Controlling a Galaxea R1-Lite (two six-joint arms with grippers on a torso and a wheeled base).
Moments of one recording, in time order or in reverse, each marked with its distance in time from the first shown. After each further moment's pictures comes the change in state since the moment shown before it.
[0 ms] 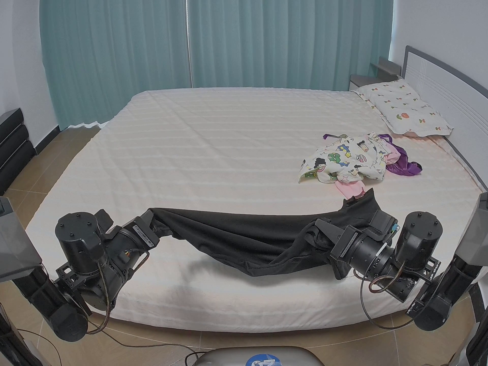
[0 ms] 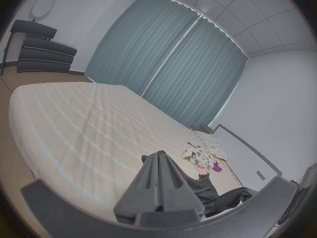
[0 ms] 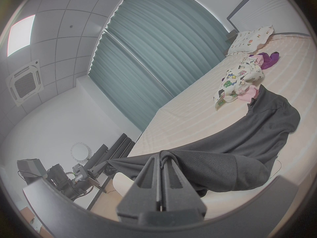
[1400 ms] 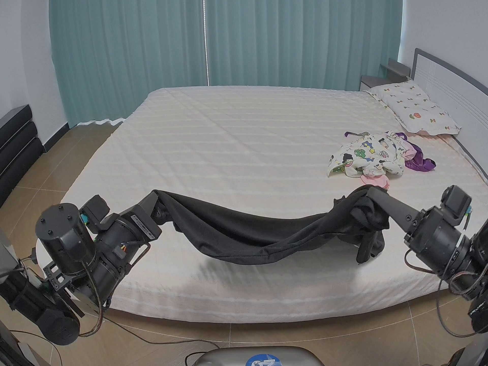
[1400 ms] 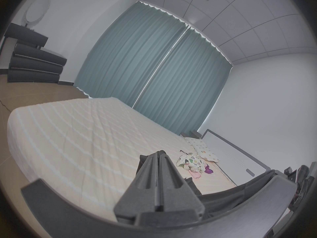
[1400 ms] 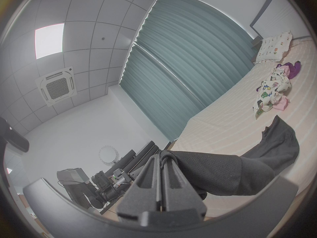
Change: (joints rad) left arm -0.078 -0.142 -0.042 0.034 0.003 0.097; right arm 0.018 -0.544 0.079 0.207 0.133 -0.022
